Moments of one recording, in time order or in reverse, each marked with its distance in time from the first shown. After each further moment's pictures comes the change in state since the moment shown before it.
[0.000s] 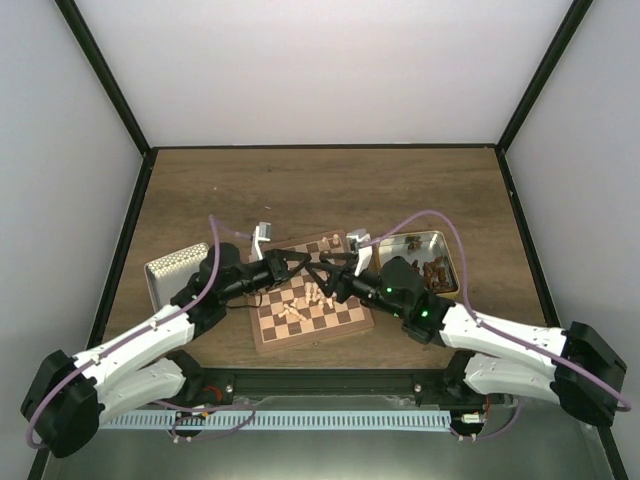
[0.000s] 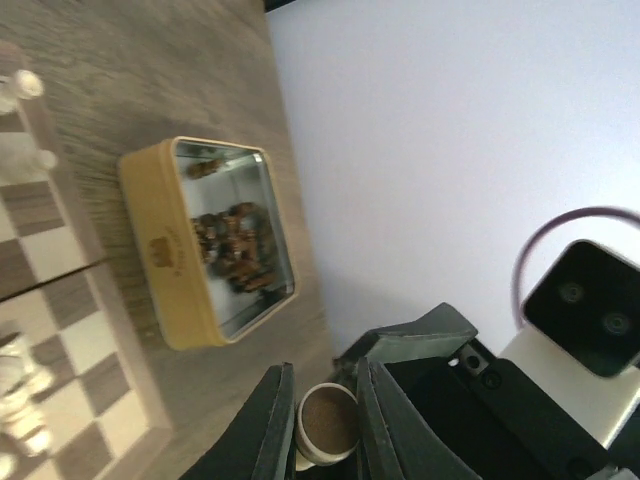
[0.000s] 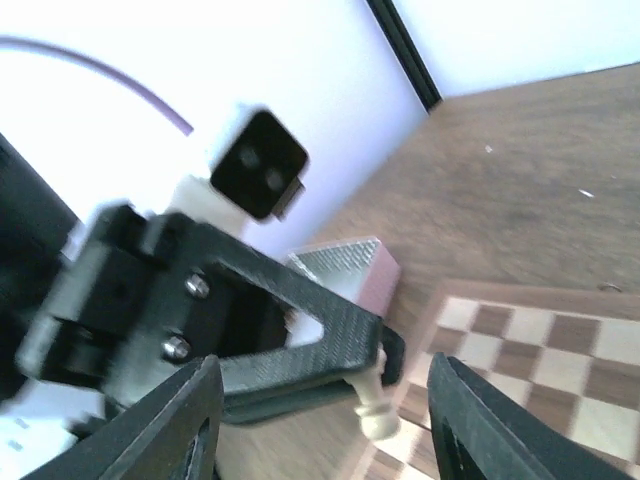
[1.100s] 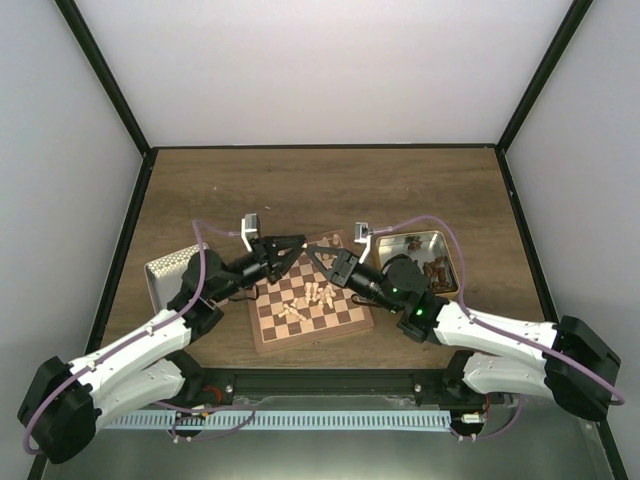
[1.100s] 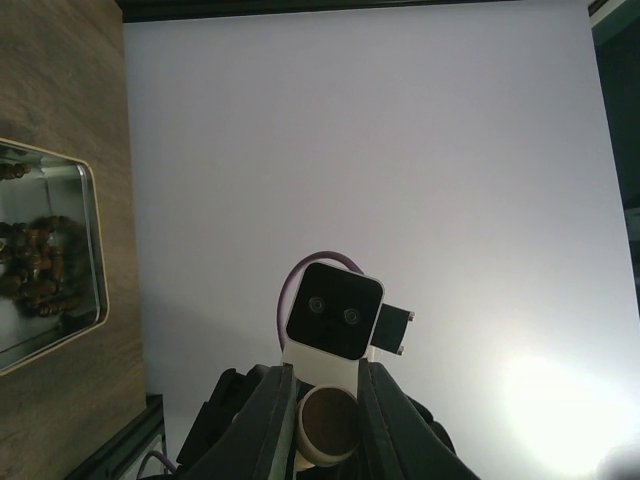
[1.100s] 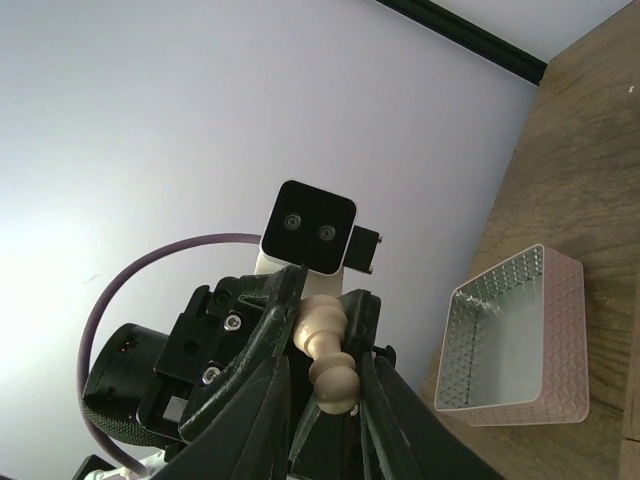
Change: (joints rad) left arm -0.001 -0.048 -0.027 0.330 -0.023 -0.417; right arm 0.000 0.023 0.002 0.274 -0.020 0.598
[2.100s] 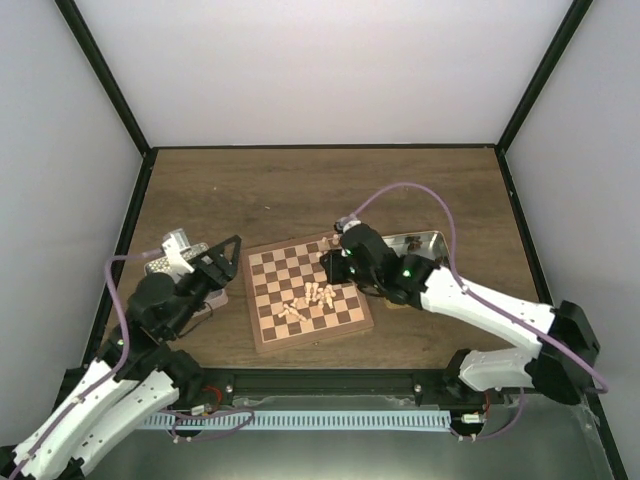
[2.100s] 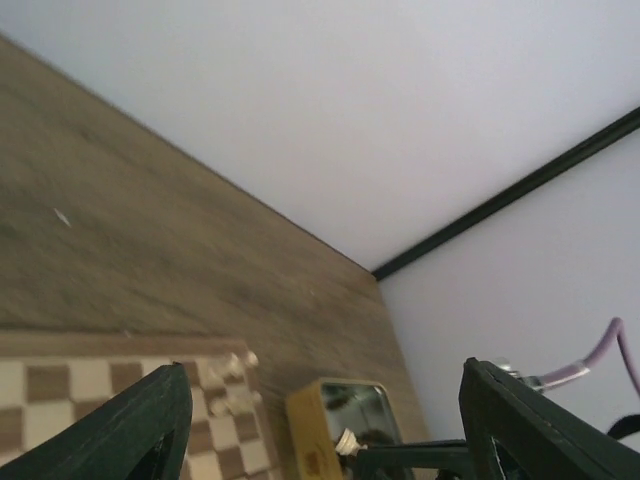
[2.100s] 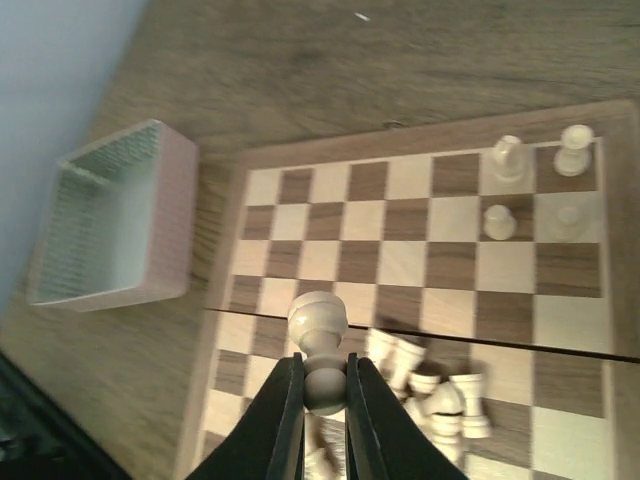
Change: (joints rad) left arm 0.000 -0.515 0.096 -0.858 -0.581 0.600; right arm -0.051 0.112 0.380 -1.004 0.134 -0.423
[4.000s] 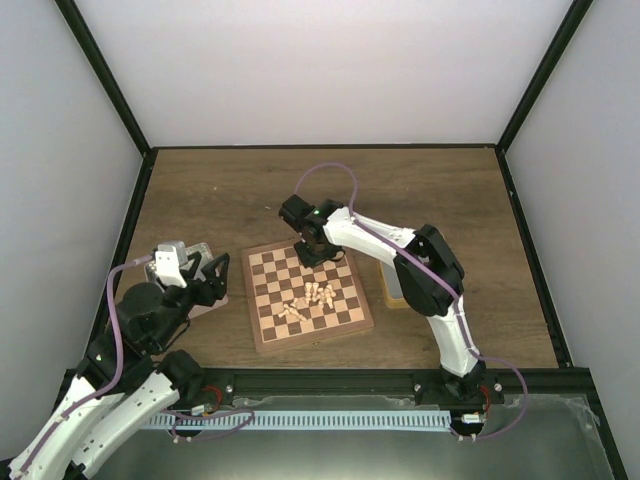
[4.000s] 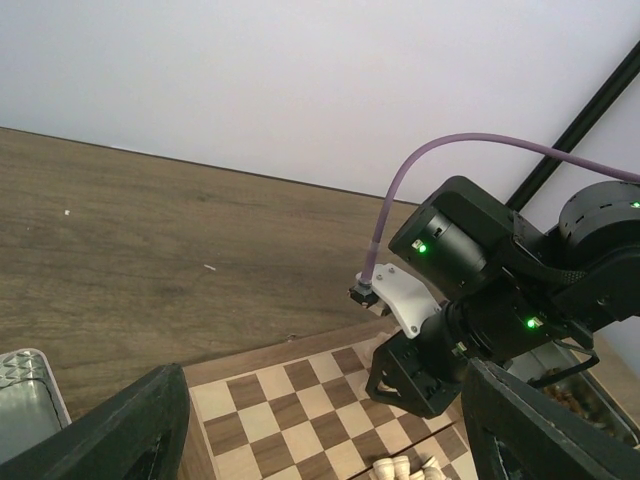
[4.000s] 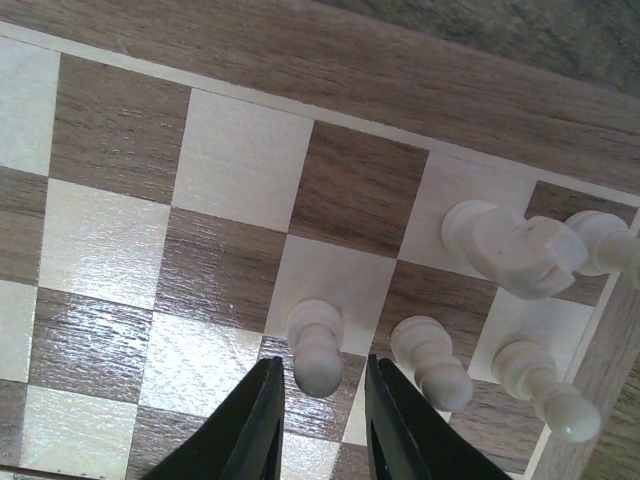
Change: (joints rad) left arm 0.000 -0.113 0.115 -0.322 -0.109 0.517; right arm -0.101 0.893 0.803 -0.661 0.061 -0.398
